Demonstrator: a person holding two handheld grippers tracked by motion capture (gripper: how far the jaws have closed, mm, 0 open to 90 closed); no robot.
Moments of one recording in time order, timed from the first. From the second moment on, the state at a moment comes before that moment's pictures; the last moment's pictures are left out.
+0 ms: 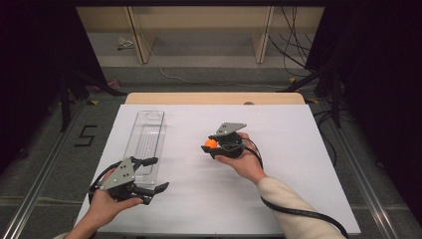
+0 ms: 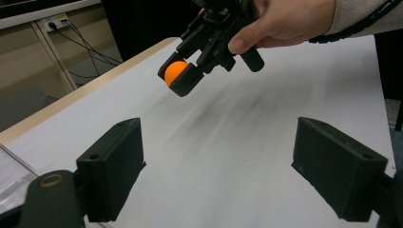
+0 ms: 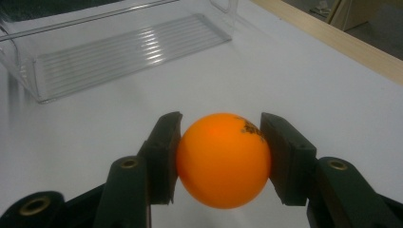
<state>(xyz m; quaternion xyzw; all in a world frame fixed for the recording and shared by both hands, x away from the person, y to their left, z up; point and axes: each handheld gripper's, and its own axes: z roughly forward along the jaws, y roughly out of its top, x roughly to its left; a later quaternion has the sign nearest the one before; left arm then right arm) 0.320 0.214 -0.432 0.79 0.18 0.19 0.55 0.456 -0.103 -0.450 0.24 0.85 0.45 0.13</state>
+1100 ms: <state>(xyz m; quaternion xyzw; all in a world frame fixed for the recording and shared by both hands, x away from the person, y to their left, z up) 0.320 0.214 -0.432 0.79 0.18 0.19 0.56 0.455 -0.085 -0.444 0.23 0.85 0.46 0.13</state>
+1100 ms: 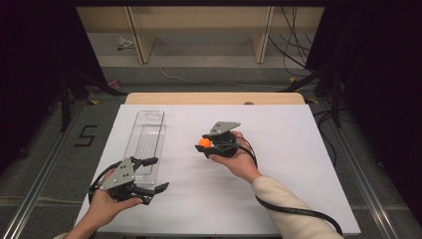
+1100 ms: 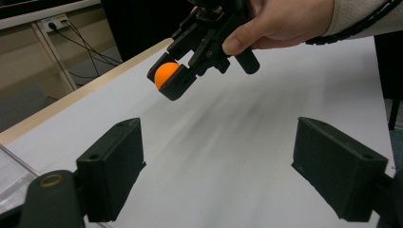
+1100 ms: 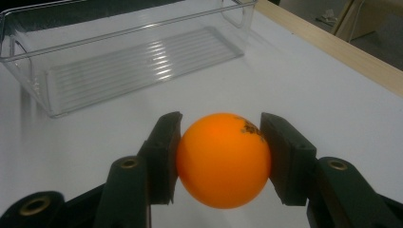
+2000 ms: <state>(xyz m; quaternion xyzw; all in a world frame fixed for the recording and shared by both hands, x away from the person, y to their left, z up) 0.320 0.214 -0.432 0.79 0.18 0.19 0.56 0.455 -0.074 -0.442 0.22 0.85 0.46 0.13</state>
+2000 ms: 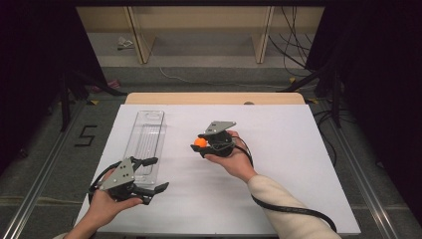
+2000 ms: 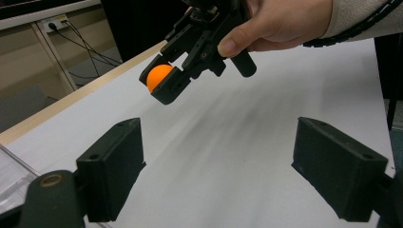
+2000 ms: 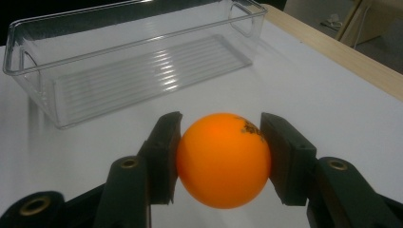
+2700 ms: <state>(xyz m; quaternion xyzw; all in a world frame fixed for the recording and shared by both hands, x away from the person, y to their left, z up) 0.320 0.214 -0.432 0.79 0.18 0.19 0.56 0.456 -0.066 -0.440 0.22 0.85 0.47 0.13</state>
